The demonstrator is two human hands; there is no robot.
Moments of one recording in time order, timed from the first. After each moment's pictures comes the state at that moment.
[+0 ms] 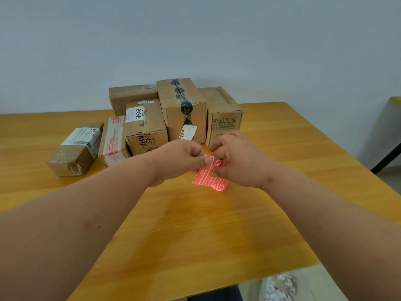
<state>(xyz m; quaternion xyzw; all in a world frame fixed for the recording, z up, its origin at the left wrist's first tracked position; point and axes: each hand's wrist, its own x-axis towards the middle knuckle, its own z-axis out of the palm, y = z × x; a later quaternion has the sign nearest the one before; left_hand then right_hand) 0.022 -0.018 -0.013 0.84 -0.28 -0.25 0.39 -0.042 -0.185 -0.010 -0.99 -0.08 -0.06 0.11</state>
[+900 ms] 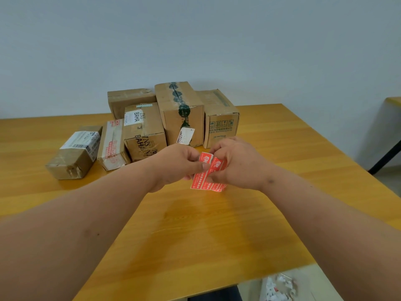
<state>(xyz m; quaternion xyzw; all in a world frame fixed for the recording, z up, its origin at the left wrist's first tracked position) 0.017 -0.019 -0.017 0.83 -0.27 -0.26 0.41 -0.048 -0.185 -0.009 -0.98 -0.06 -0.04 0.16</state>
